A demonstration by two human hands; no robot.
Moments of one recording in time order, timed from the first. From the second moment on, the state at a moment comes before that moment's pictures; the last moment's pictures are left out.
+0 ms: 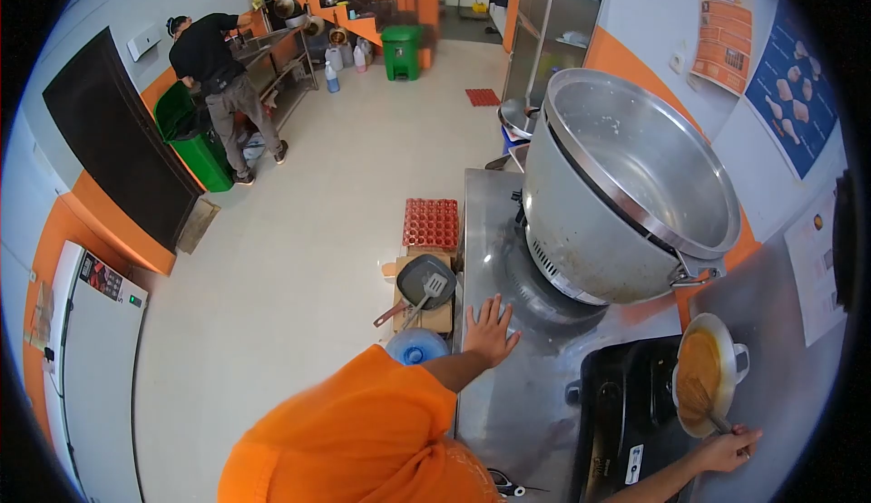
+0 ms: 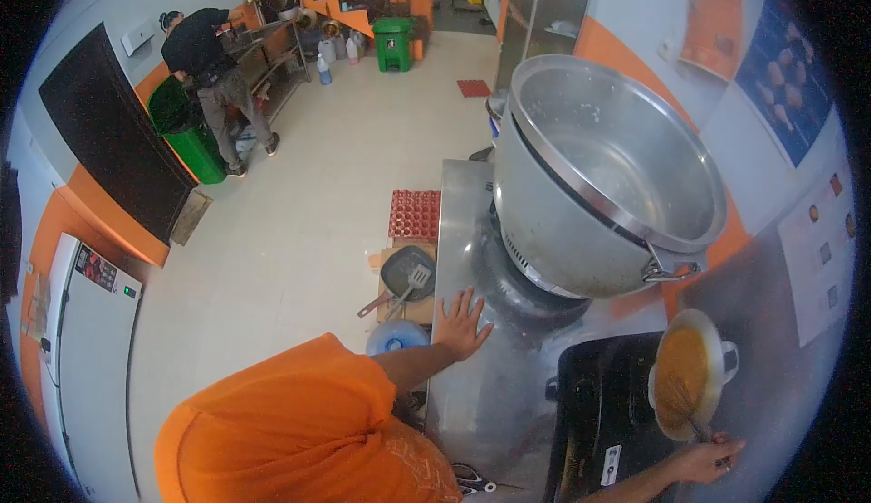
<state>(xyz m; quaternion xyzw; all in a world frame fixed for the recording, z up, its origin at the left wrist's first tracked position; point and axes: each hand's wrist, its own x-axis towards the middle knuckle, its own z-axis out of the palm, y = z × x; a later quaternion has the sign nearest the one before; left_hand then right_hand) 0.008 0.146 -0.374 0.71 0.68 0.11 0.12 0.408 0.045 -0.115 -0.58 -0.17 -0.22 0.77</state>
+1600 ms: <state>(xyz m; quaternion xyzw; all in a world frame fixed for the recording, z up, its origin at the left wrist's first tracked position) 0.010 0.147 -0.364 0.71 0.69 0.08 0.11 0.400 0.038 -0.114 -0.57 -0.13 -0.23 0.78</state>
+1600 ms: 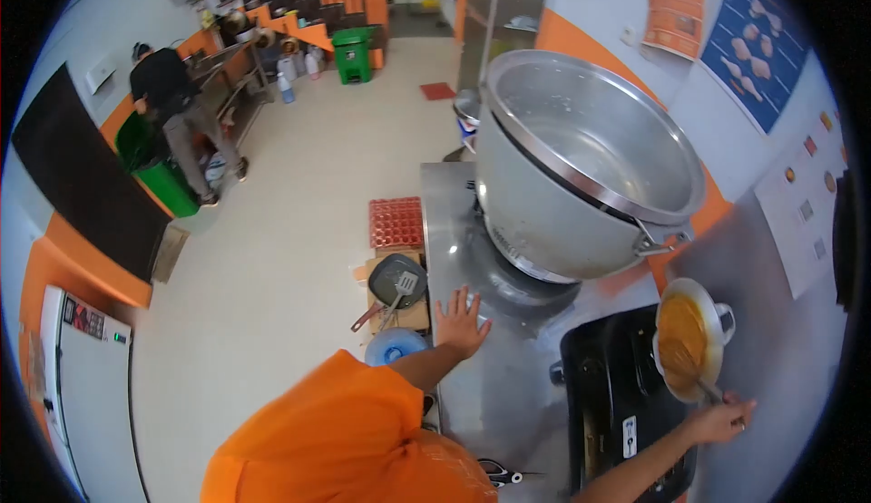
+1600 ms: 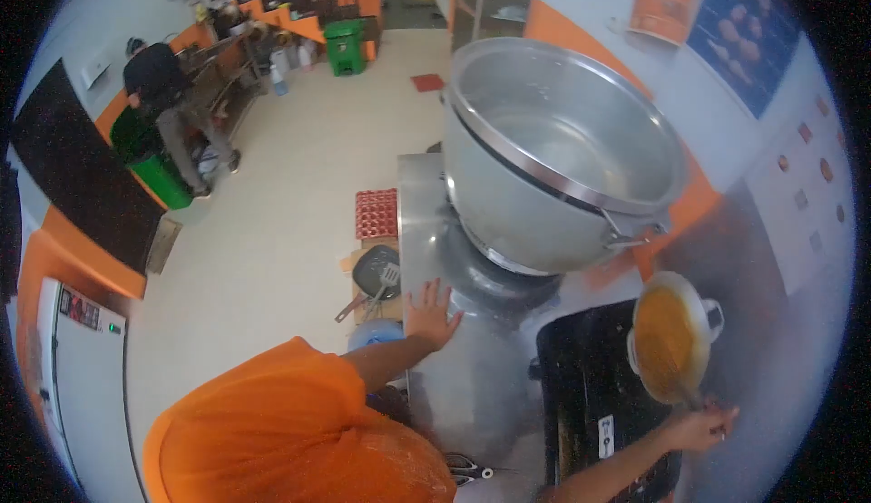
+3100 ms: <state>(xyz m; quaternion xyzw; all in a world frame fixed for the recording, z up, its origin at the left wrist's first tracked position) 0.019 0.145 -0.349 0.72 0.68 0.04 0.08 0.414 0.089 -0.100 -0.58 -0.24 -0.17 0.76</state>
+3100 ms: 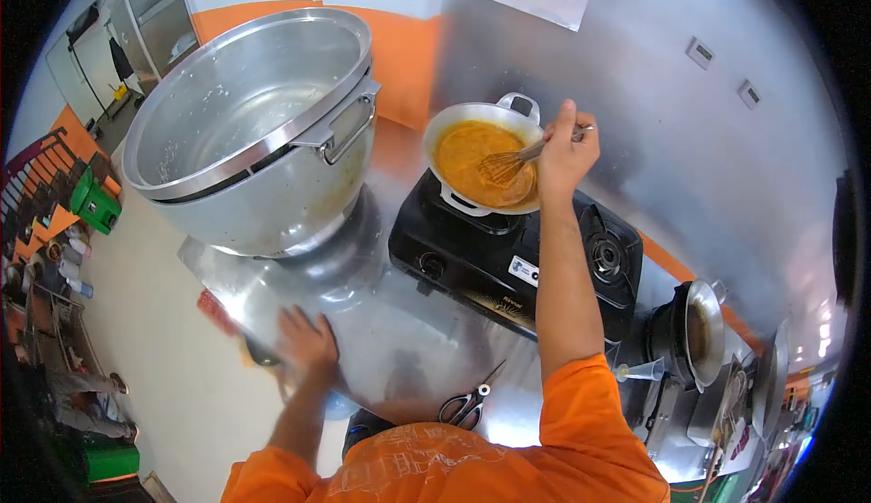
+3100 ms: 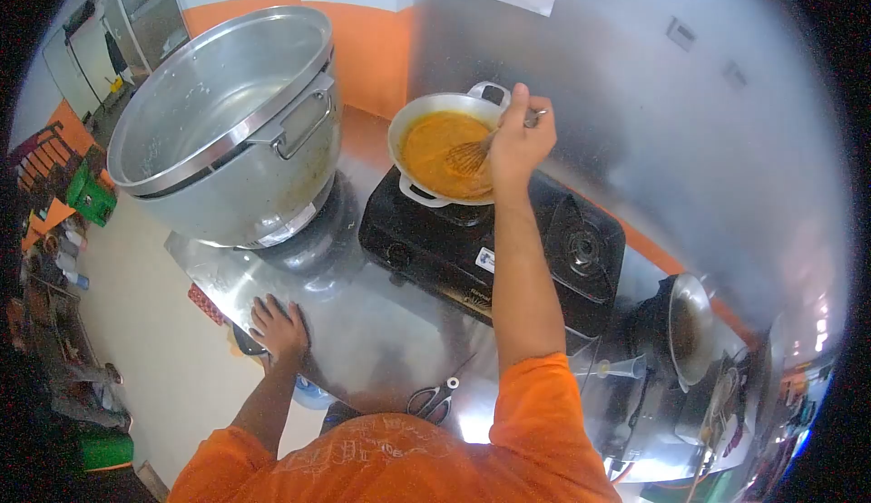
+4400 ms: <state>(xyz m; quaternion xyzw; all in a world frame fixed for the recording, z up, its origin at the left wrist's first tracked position) 0.018 0.147 -0.345 0.72 0.69 0.02 0.10 0.462 0.123 -0.098 -0.54 -0.27 -0.19 0.78</state>
